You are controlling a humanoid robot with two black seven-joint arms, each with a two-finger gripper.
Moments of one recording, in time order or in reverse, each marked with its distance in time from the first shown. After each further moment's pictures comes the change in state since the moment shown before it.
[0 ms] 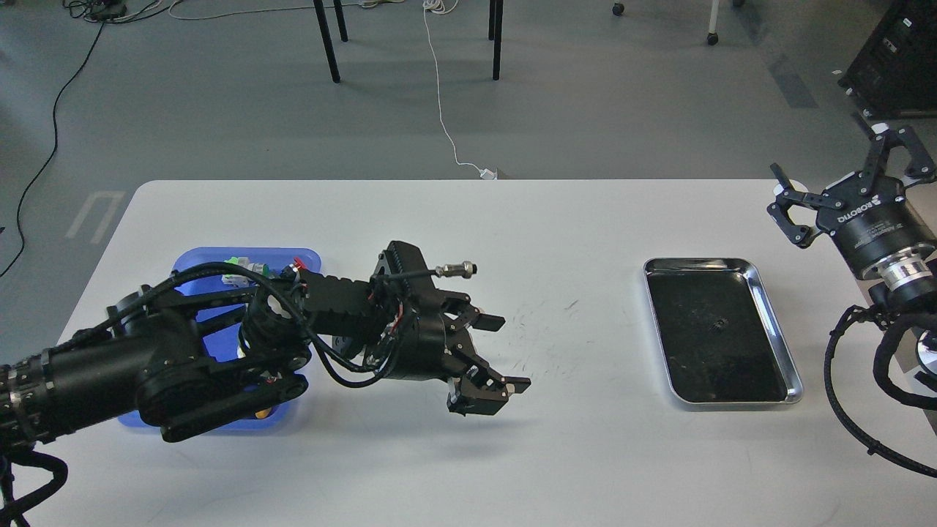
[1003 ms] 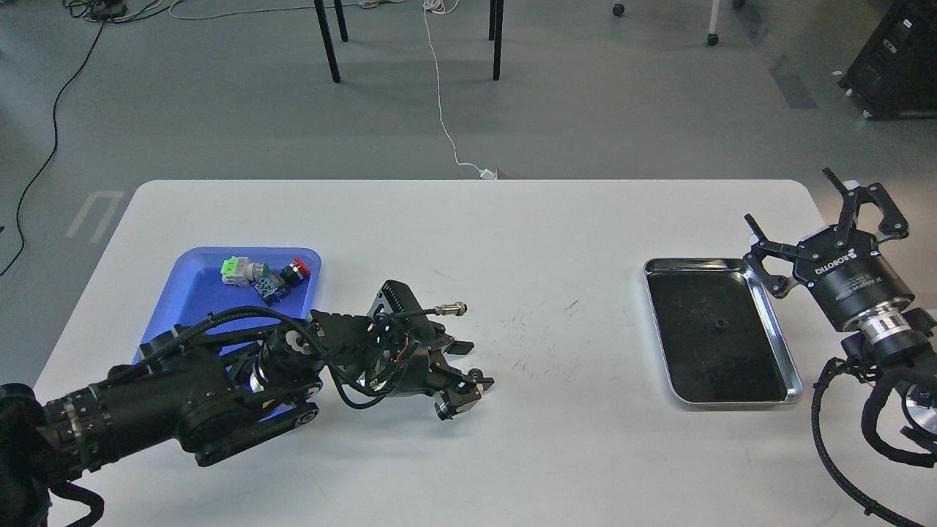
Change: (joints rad) left arm 0.104 -0.081 -0.023 0.235 0.041 0.041 0.057; right arm -0.156 -0.011 0.072 0.133 -0.007 0.000 0.002
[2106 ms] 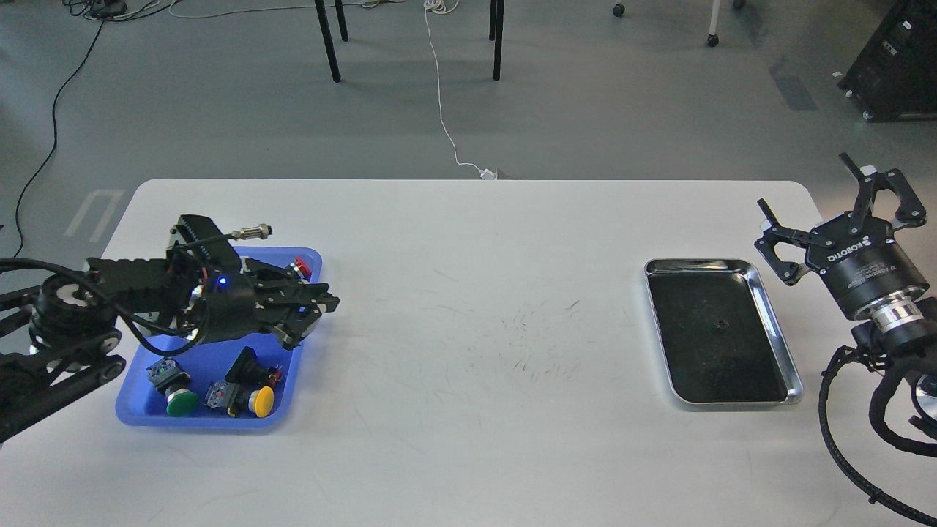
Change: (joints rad) left arm 0.066 0.586 -0.134 -0.041 -0.141 0.133 -0.173; right arm 0.002 -0.011 0.039 -0.002 -0.006 0.000 0.000
